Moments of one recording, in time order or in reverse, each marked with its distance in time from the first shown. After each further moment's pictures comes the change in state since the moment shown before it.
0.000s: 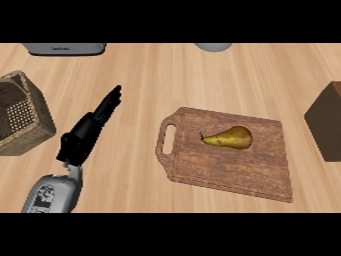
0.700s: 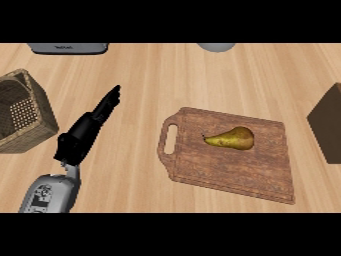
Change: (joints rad) left arm -0.001 0.006 0.013 0.000 0.001 -0.031 -0.009; right arm -0.447 -0.135 0.198 0.181 0.067 0.028 0.321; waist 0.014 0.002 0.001
